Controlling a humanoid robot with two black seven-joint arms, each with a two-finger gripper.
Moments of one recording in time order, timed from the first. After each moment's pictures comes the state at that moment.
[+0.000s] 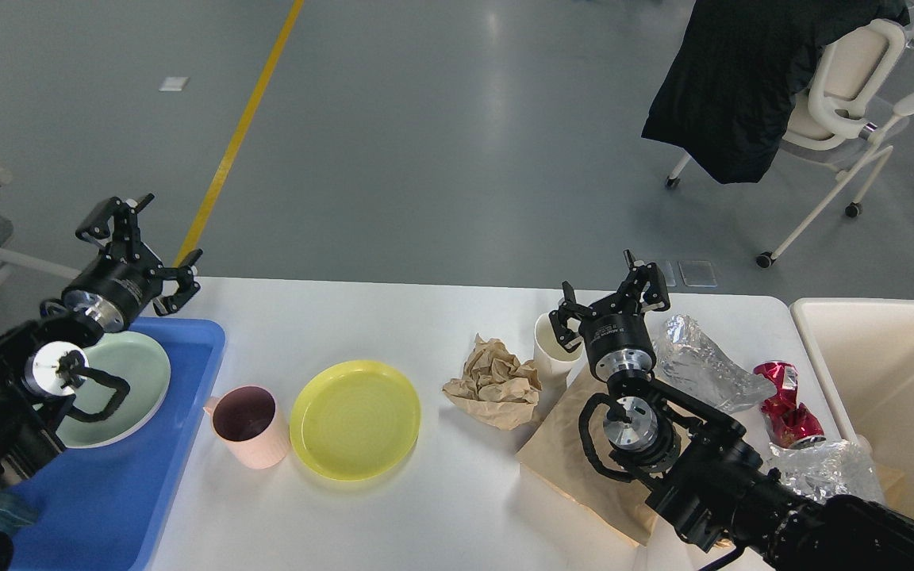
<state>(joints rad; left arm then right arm) -0.84 0.39 -0.52 -0.30 -0.07 -0.46 -0.24 0.63 0.06 0.59 0.58 0.27 0.12 0.62</state>
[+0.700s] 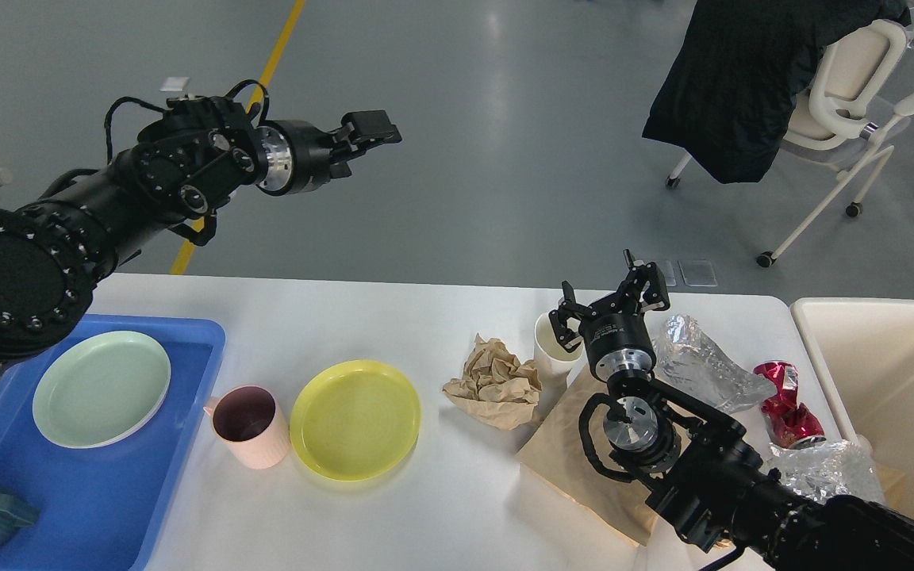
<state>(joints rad) -1.50 0.06 0.83 -0.31 -0.06 -0.44 -0.24 0.63 0.06 0.59 0.58 0.27 0.12 0.62</state>
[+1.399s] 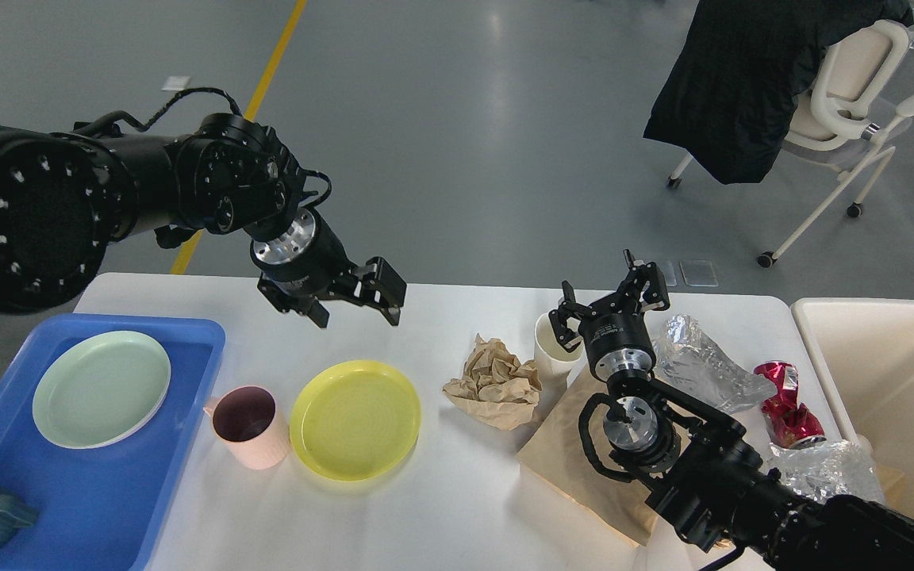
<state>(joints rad) -1.85 0.02 1.27 -0.96 -0.05 -0.81 -0.24 0.63 0.06 0.59 0.58 0.27 0.12 0.62</state>
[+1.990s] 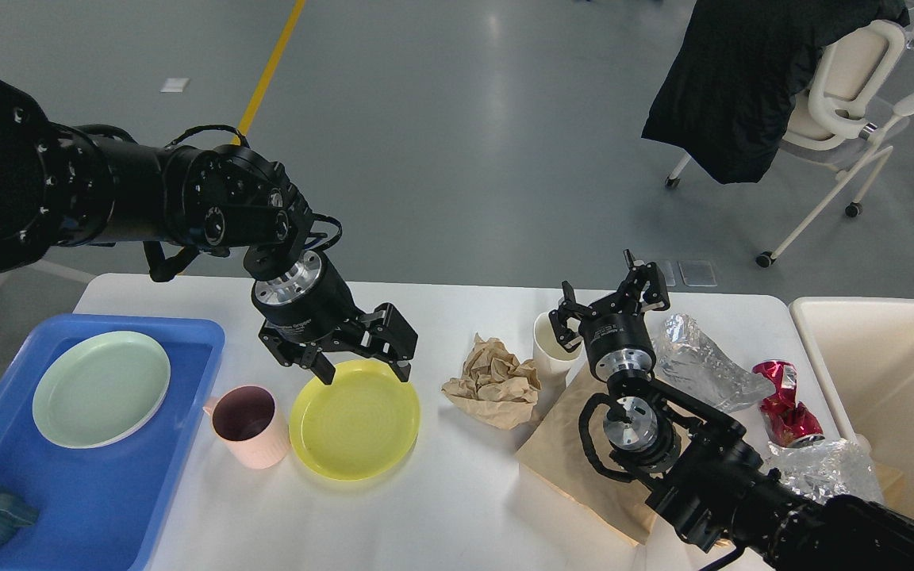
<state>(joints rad) -1.91 0.03 1.26 -1.09 -0.05 -0.80 -0.24 0.63 0.06 0.59 0.58 0.27 0.12 0.62</state>
